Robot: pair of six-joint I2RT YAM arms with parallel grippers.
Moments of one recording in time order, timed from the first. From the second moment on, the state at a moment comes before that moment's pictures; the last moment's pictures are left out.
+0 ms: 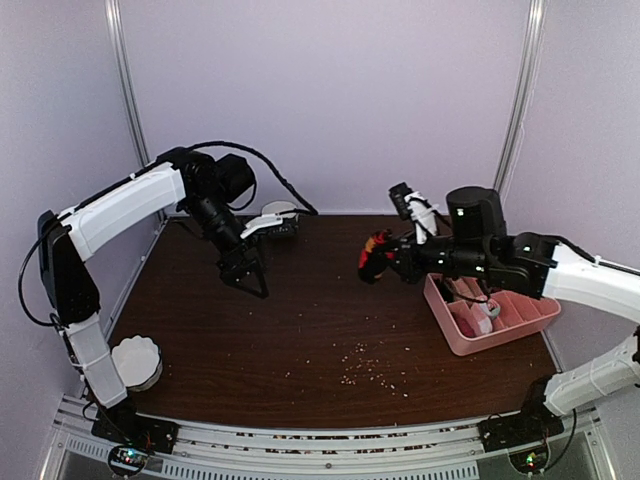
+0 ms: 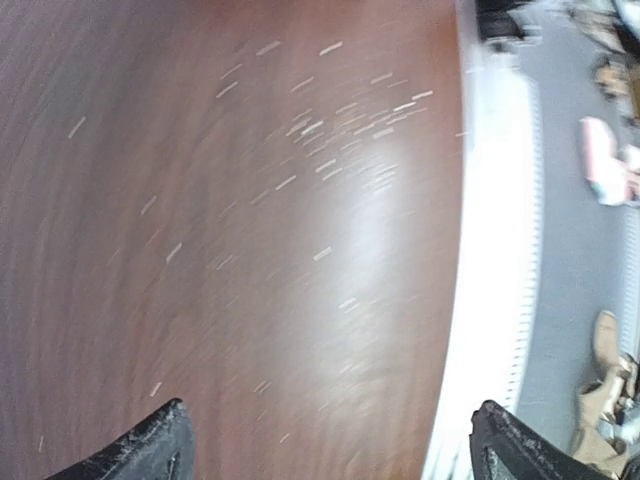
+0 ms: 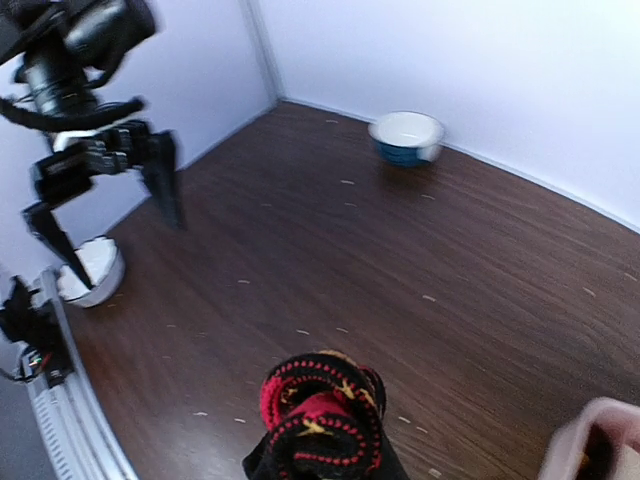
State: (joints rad) left arm -0.63 1.82 1.83 -1.39 0.59 0.67; right arm 0.88 1.25 1.05 -0.17 -0.05 0.21
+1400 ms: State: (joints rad) left arm -0.43 1.71 1.75 -1.25 0.31 0.58; right arm 0.12 1.18 0.74 -0.54 0.30 0.18
